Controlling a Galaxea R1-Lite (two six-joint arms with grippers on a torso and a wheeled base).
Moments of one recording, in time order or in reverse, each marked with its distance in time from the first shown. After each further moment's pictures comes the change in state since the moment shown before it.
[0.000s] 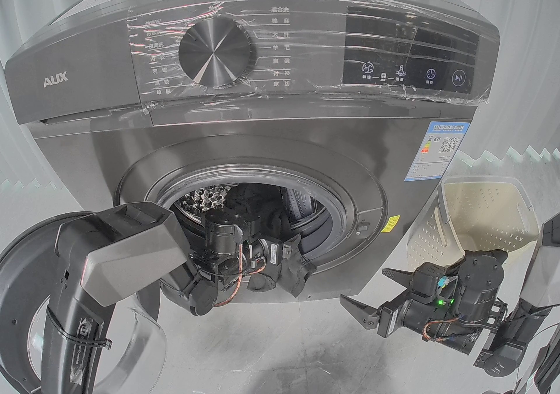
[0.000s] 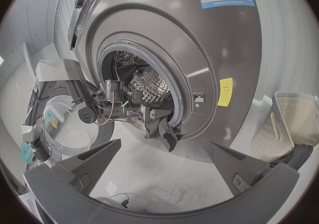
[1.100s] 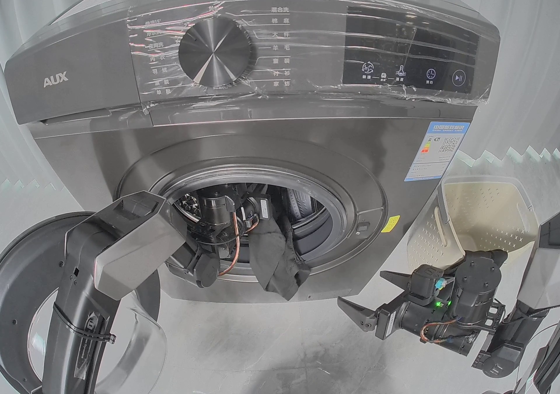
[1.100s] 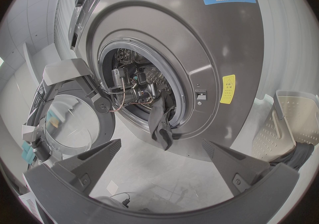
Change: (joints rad) left arm 0.063 0.074 -0.275 -0.048 0.143 -0.011; right arm 0.010 0.011 -0.002 -0.001 0.001 0.008
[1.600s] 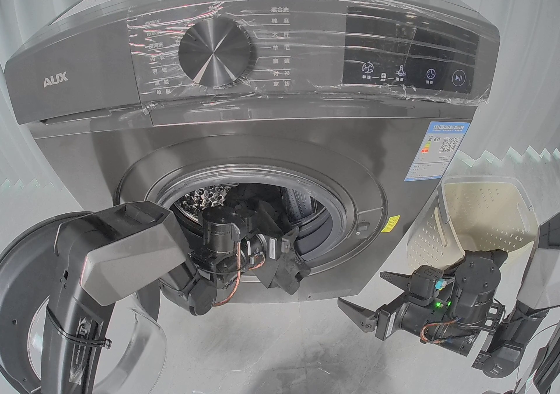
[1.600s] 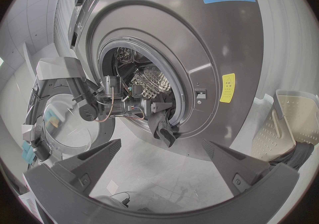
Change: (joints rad) left arm -0.060 -0.074 0.272 -0.003 -0.115 -0.006; right arm 0.000 0.002 0.003 0.000 0.000 0.000
